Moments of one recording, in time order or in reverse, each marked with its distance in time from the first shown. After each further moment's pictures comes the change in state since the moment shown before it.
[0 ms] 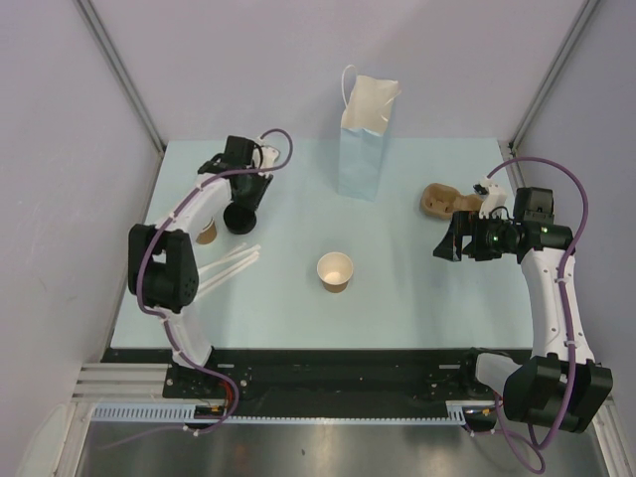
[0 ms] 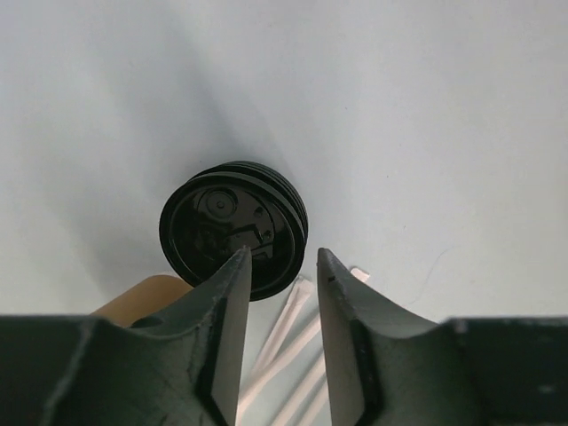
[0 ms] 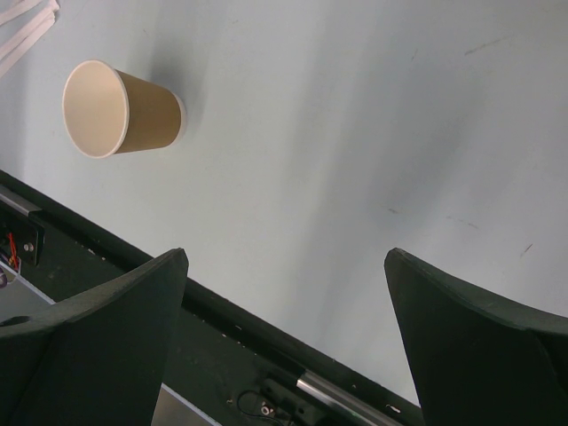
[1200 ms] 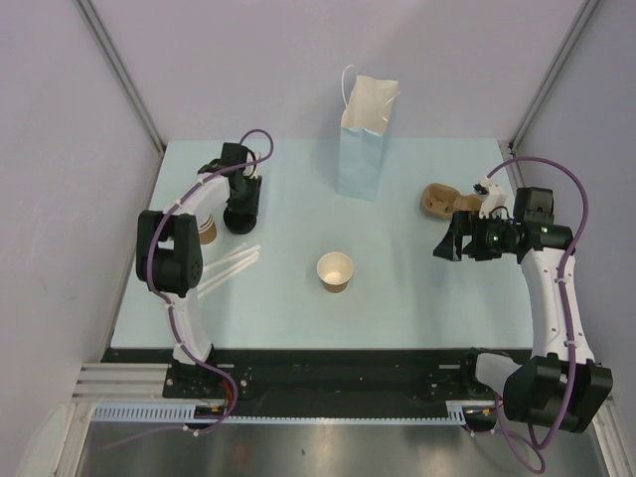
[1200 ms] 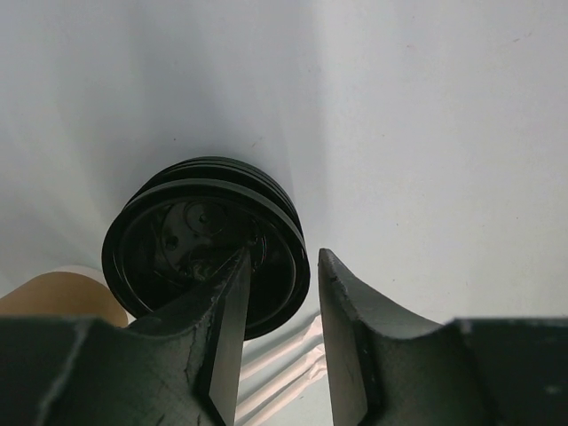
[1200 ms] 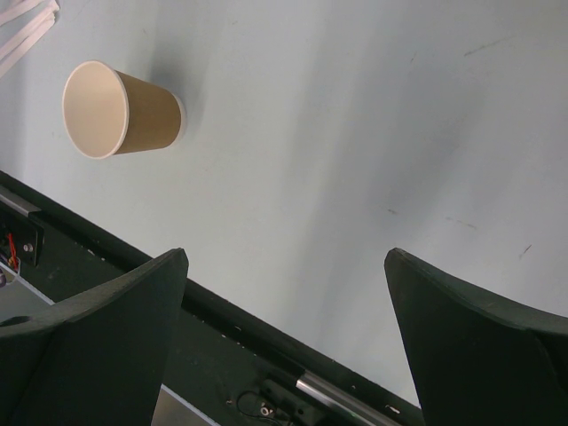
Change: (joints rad) left arm 0.082 0.130 0.019 0.035 0.039 -0.356; right arm 0.000 0.000 0.000 0.003 0.000 0.000
